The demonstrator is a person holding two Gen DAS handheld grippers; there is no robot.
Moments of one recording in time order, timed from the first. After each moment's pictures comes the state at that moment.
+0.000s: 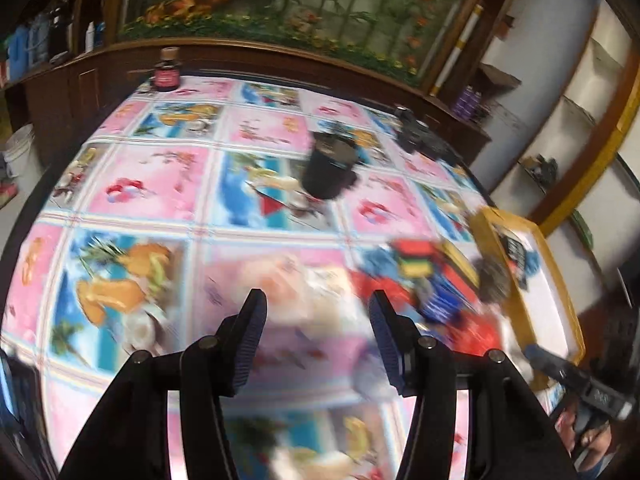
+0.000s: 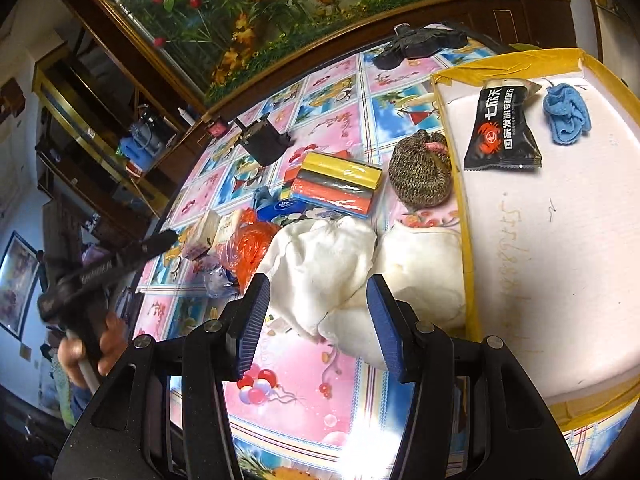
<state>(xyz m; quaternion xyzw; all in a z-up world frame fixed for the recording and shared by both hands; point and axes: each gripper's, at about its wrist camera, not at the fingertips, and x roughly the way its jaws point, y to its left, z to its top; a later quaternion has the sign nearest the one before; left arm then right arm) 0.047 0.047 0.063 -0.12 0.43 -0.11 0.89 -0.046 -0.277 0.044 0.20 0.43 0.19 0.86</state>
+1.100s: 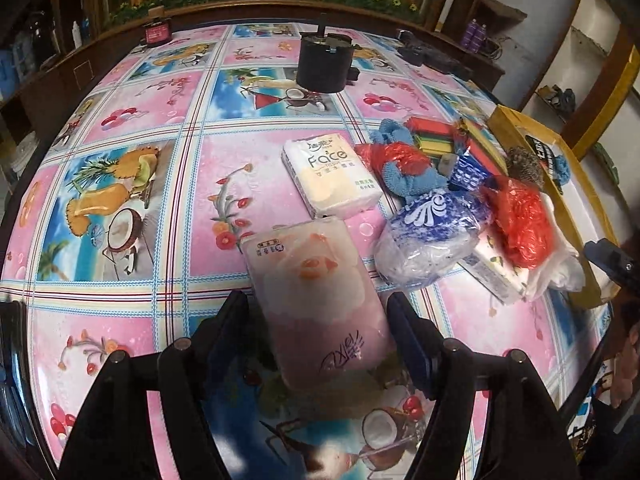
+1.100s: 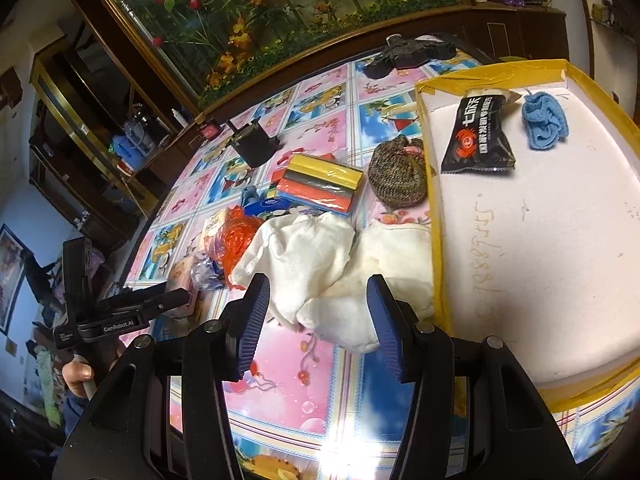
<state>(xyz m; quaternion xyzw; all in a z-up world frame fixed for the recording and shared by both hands) -0.009 0.014 0.008 -0.03 0.49 -0.10 0.87 -0.063 -0.286 0.047 0.18 0.42 0.17 0.88</state>
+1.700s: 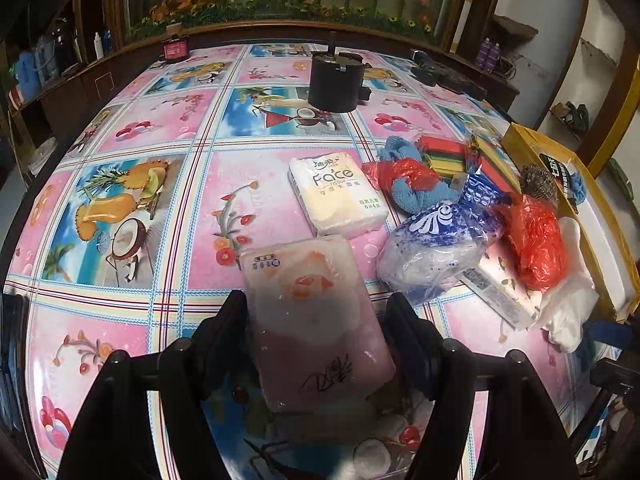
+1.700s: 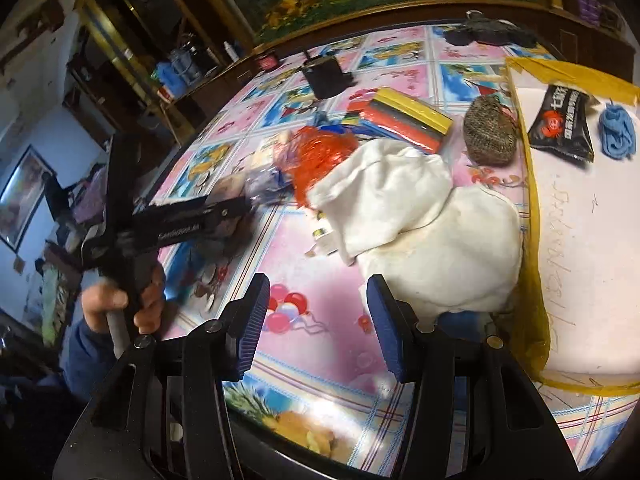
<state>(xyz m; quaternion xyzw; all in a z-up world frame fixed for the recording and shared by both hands) -0.014 0.005 0.006 -0.03 0.46 -0.07 0.89 -0.082 -0.239 0.037 0.10 0.46 0.27 0.84</state>
